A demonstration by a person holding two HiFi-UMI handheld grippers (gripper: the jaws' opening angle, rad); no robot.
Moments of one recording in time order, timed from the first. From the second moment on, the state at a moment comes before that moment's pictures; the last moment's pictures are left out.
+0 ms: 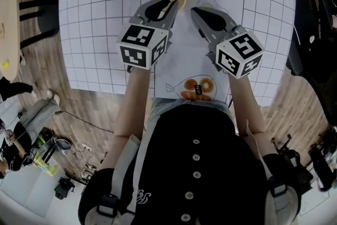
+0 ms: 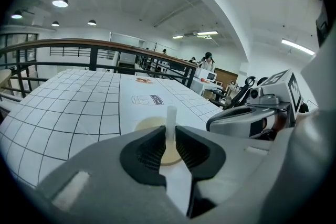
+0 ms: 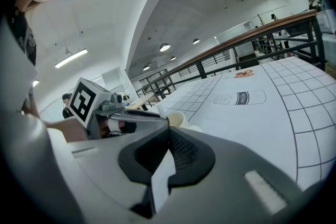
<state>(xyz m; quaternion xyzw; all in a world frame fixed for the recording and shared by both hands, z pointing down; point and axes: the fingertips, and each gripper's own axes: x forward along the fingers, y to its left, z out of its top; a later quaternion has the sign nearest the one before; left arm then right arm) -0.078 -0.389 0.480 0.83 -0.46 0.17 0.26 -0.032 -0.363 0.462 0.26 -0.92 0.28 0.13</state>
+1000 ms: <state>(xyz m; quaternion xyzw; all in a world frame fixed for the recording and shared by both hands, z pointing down) -0.080 -0.387 0.452 0.84 -0.46 0.16 0.24 -0.029 -0.353 0.443 0.28 -0.92 0.26 0.11</state>
